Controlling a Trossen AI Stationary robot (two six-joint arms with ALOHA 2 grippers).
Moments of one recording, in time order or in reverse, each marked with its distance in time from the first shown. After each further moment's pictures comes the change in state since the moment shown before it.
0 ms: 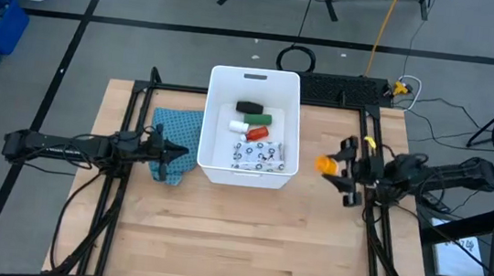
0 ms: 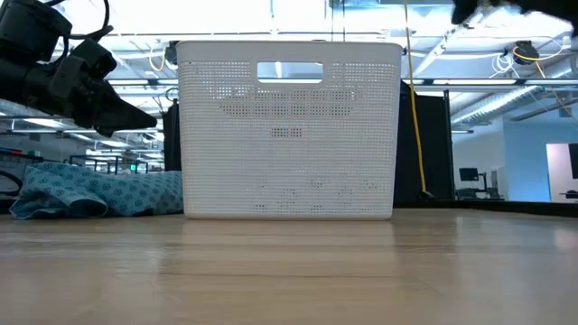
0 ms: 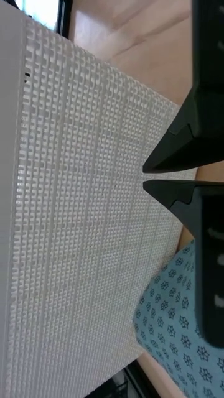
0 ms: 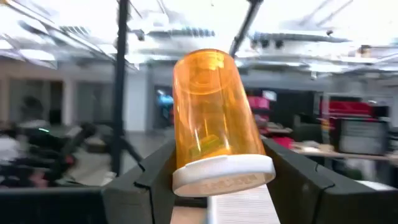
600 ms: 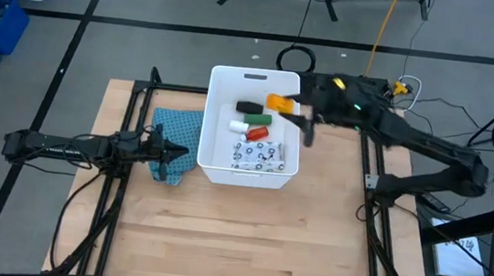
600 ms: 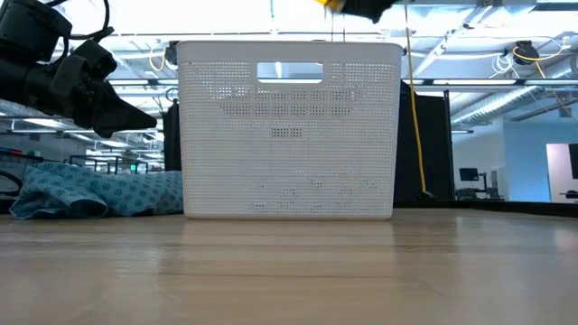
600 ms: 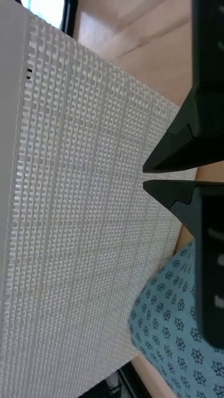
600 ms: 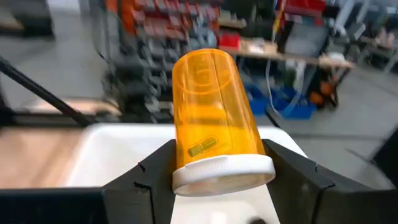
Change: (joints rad) left arm 0.000 0.000 0.000 -0.003 -0.004 -0.032; right arm -0.512 0.643 0.832 -0.688 -0.268 -0.100
